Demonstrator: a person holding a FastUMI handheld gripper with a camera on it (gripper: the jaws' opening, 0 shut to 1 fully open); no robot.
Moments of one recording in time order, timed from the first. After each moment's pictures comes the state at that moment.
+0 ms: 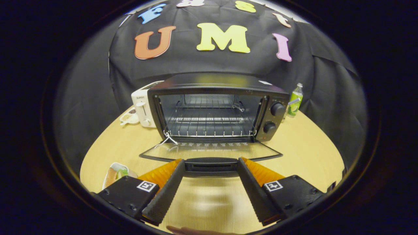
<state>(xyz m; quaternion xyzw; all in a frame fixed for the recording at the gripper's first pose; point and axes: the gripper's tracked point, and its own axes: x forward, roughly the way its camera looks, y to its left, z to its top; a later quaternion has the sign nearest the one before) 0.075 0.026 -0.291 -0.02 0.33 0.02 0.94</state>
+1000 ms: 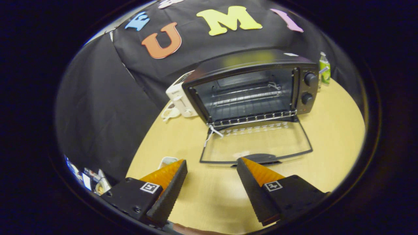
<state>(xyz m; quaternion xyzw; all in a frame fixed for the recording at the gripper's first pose) 0.023 0.115 -0.267 0.16 0.44 0.21 0.86</state>
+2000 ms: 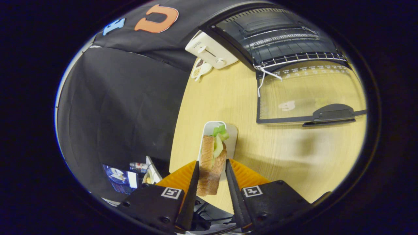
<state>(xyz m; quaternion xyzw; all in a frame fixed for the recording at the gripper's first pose) -0.028 0.193 -0.296 0.26 0.59 0.33 0.69</state>
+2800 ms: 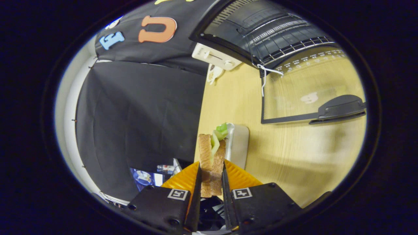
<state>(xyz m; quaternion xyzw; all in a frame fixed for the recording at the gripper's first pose) -0.018 0.183 -0.263 0.37 0.54 0.40 0.64</state>
